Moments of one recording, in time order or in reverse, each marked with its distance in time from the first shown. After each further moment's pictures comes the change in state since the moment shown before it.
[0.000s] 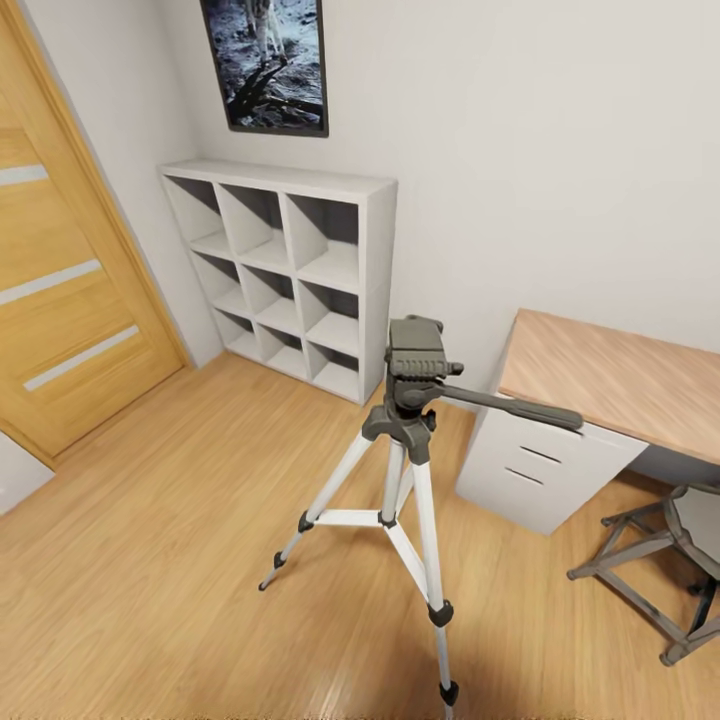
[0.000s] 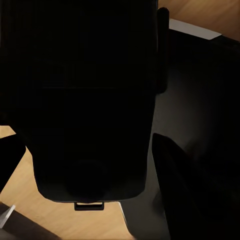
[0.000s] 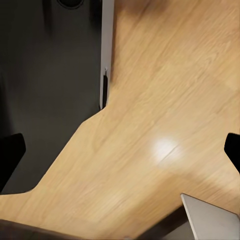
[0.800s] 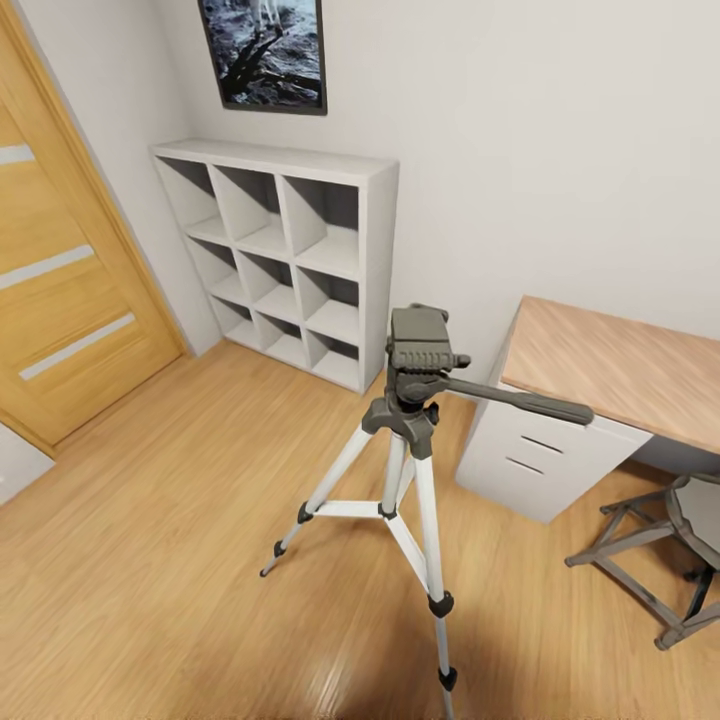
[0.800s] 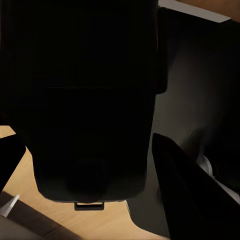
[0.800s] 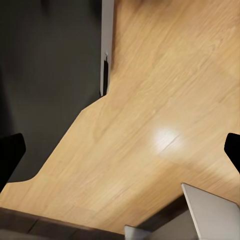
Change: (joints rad) left arm 0.000 0.000 0.000 0.000 0.000 0.000 0.000; right arm 0.000 0.000 0.000 0.000 -0.005 0.003 0.000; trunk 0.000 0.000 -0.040
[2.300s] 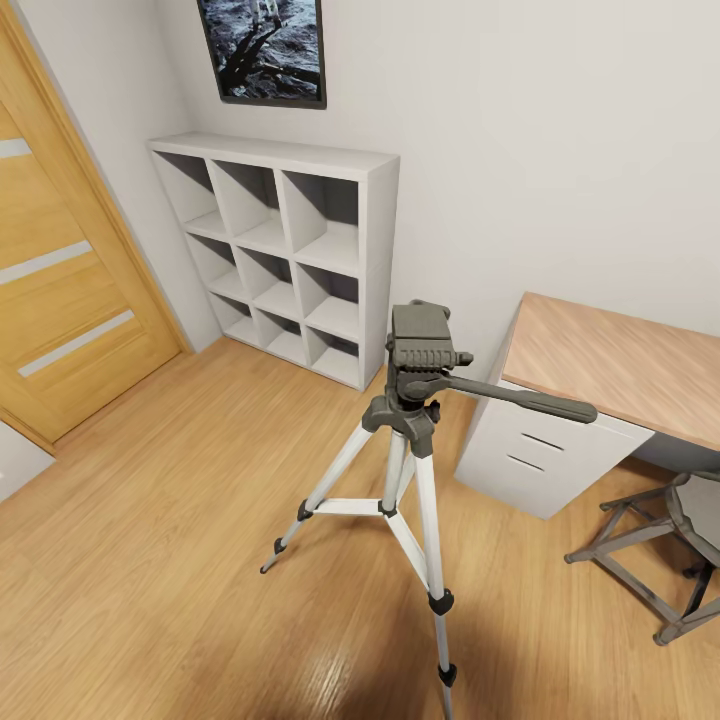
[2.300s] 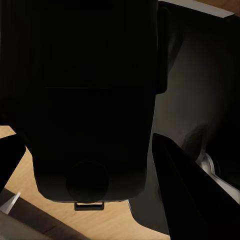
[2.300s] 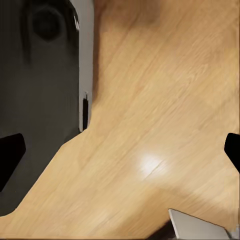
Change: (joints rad) left arm 0.000 0.000 0.000 0.000 0.000 0.001 0.000; right arm 0.000 -0.020 -0.003 -0.131 0.006 0.010 0.026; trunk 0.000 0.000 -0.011
